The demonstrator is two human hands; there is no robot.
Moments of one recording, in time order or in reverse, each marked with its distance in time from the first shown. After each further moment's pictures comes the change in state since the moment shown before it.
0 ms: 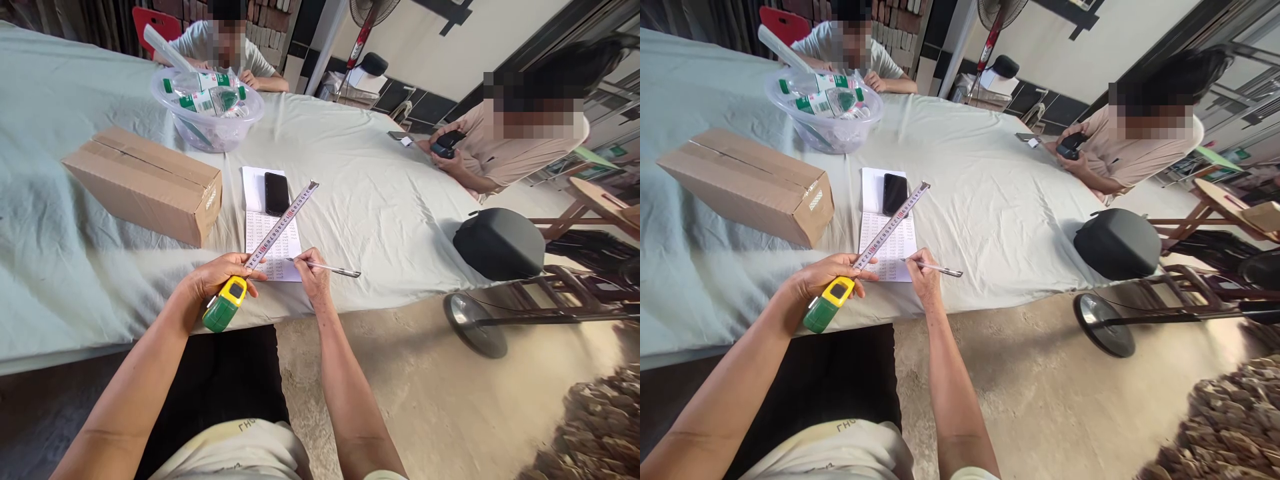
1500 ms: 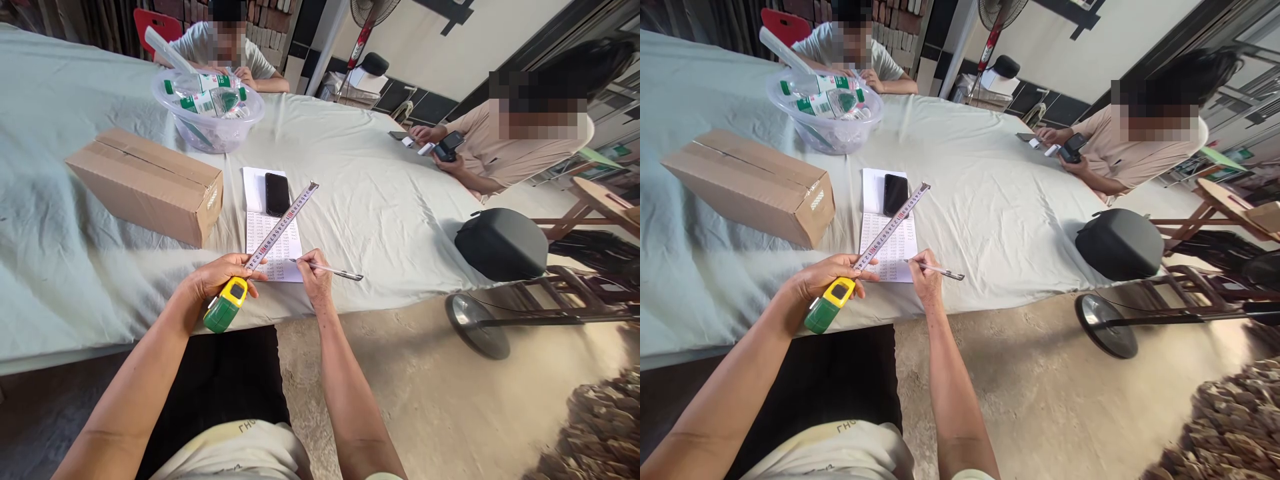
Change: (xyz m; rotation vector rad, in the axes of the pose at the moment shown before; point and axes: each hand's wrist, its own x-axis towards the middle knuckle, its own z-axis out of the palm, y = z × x) left_hand -0.001 -0.004 -0.004 -0.021 -0.002 0.012; right_hand -0.002 0.002 0.001 -0.031 0.059 -0.018
